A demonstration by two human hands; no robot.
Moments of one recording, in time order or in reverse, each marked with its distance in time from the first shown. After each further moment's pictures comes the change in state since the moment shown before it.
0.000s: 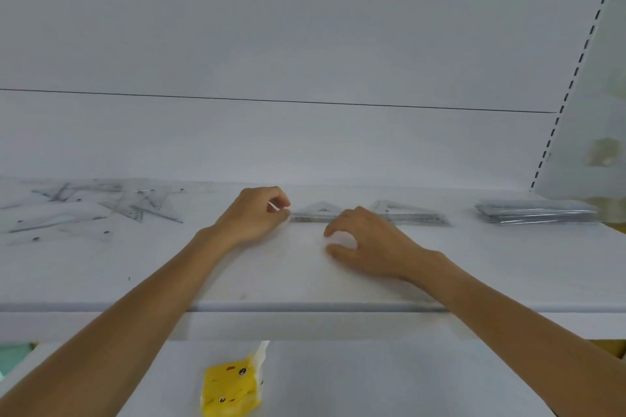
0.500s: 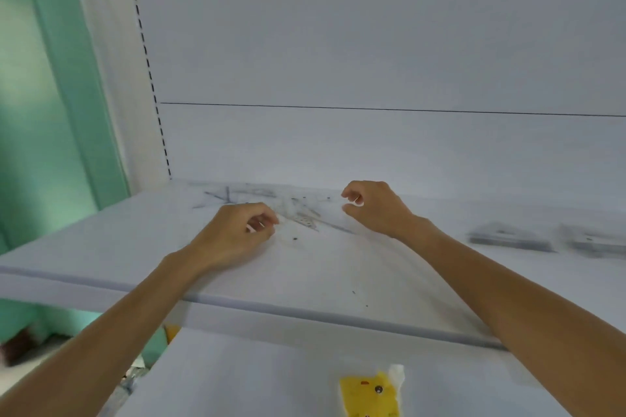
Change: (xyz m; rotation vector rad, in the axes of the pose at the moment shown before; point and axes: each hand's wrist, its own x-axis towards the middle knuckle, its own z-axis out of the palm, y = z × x) left_hand -0.111 -0.172 -0.179 0.031 0.111 -0.083; right_hand 0.195 -0.158 0.073 0.217 0.127 0.065
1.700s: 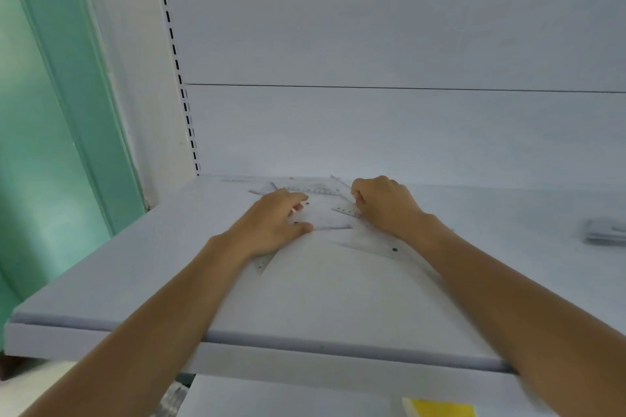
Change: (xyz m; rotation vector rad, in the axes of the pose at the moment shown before) left_hand 0.049 -0.112 -0.040 0.144 -0.192 0.066; right_hand 0.072 -0.093 0.089 -0.401 -0.016 0.074
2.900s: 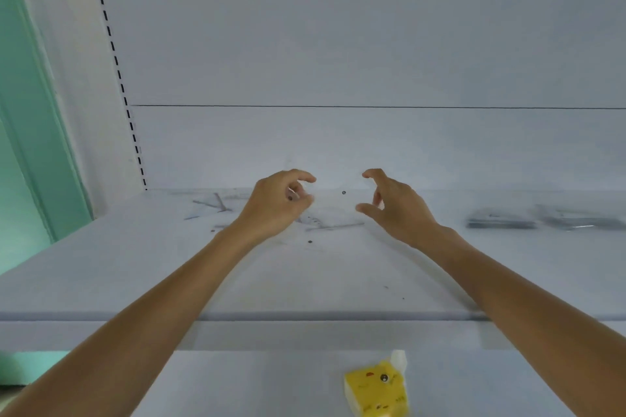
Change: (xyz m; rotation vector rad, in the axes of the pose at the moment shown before) left_hand 0.006 0.126 0.016 -0.351 0.220 0.066; right_hand -0.086 0.105 -0.039 0.252 0.223 0.059
